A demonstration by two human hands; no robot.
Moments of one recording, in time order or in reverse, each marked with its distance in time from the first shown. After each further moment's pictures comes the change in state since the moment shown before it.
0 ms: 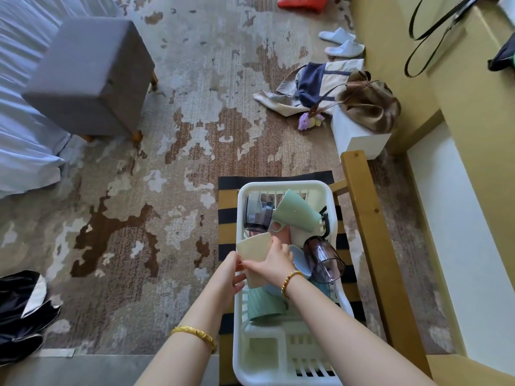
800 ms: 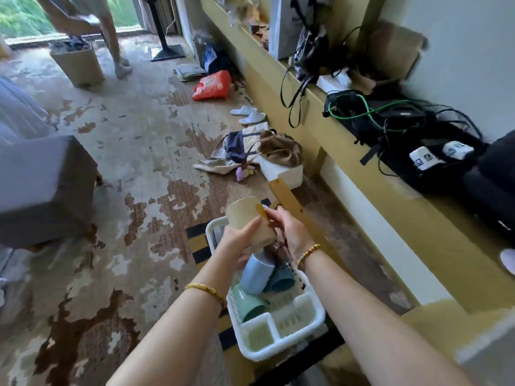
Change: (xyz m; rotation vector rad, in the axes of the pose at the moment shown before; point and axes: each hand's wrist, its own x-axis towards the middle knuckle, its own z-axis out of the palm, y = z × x) left_hand -0.169 0.059 0.046 0.297 -0.326 0.472; right_hand -0.210 -0.032 -0.119 1.081 0.257 -0.212
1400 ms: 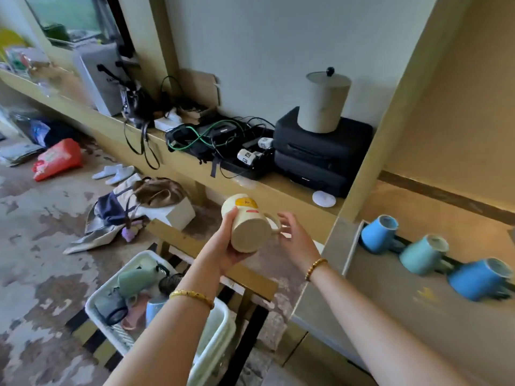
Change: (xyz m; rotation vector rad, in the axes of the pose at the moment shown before) left_hand -0.133 -0.018 0.215 0.043 -0.654 -0.187; right_hand -0.204 0.033 -0.214 -0.442 0.754 -0.287
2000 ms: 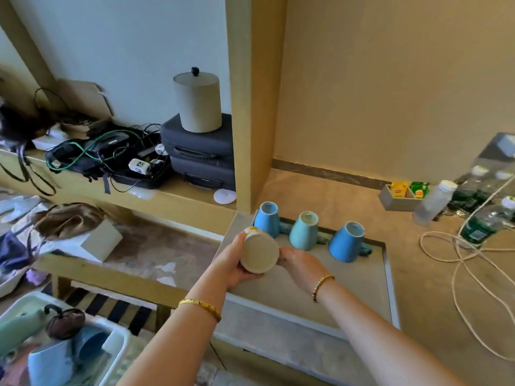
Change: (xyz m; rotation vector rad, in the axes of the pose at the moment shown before) left_hand 0.003 -0.156 0.233 0.278 -0.126 -0.251; right_hand -0.099 0.151 -0.211 -0.559 -0.084 0.037
